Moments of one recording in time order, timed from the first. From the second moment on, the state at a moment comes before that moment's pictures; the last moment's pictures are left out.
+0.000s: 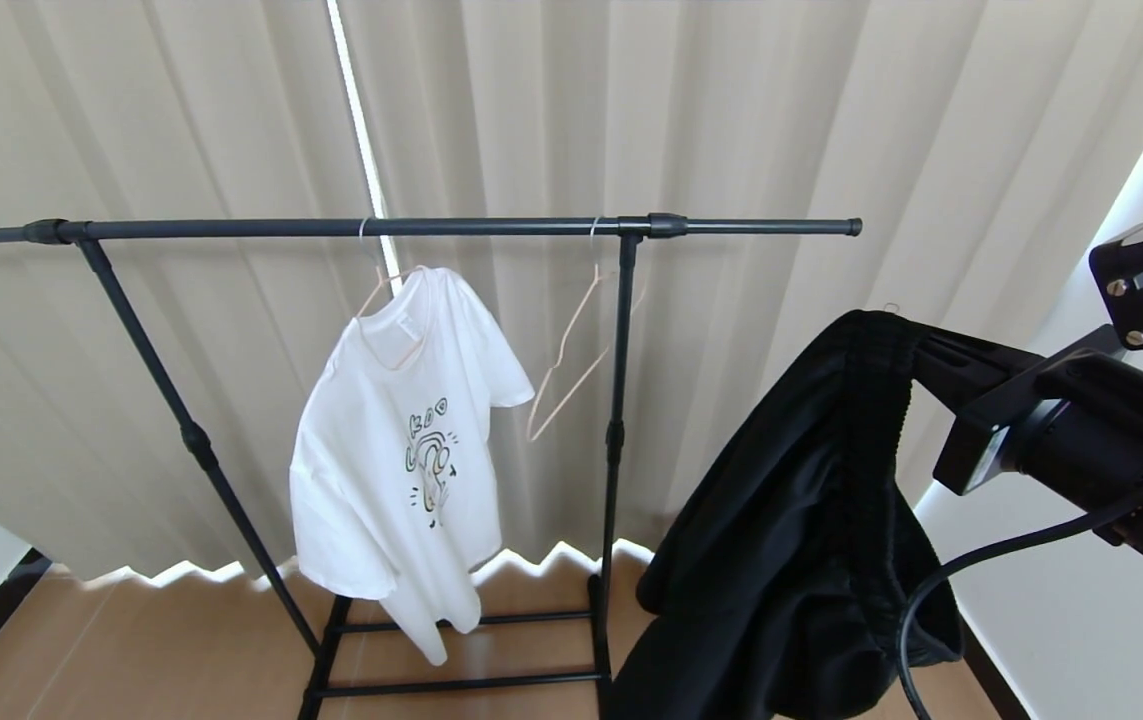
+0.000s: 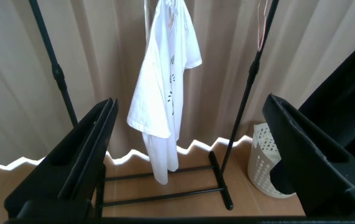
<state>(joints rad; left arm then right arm) 0.00 0.00 0.00 -0.06 -0.09 -0.01 0.60 1.33 -0.56 -0.82 -0.21 -0.19</state>
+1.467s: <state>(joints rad) 0.00 0.00 0.00 -0.06 -0.09 0.00 0.59 1.40 -0.58 -0.79 -0.24 -0.19</state>
